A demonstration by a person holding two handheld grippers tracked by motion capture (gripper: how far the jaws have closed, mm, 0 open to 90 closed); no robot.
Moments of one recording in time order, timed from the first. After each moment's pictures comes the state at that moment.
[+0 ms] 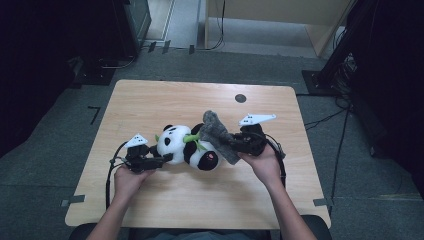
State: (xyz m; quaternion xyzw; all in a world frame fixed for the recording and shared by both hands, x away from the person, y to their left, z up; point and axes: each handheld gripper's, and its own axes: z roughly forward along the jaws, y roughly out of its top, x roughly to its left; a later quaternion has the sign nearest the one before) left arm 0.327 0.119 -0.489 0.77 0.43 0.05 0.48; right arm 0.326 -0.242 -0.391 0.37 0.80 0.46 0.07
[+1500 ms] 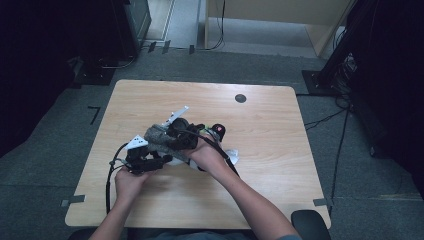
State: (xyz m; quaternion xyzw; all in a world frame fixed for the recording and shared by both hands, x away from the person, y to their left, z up) left arm 0.322 0.119 -0.489 0.77 0.43 0.06 0.47; right arm 0.357 -0.068 -0.399 0.27 0.90 0.33 0.06
